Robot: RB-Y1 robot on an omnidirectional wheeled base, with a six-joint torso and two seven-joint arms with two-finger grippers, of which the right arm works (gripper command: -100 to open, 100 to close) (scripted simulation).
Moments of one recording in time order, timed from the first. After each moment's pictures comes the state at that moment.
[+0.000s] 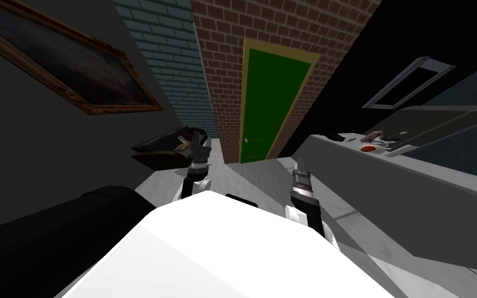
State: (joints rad) arm 0.49 -0.05 -0.03 -2.15 0.12 -0.40 0.24
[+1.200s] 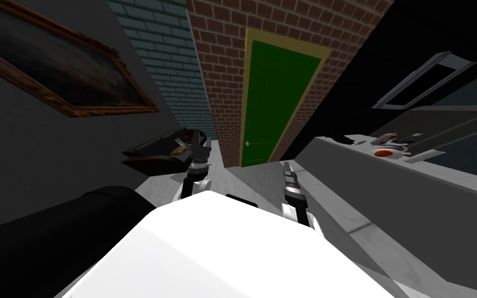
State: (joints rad) arm 0.38 -0.07 -0.05 -1.89 0.24 -0.50 0.38
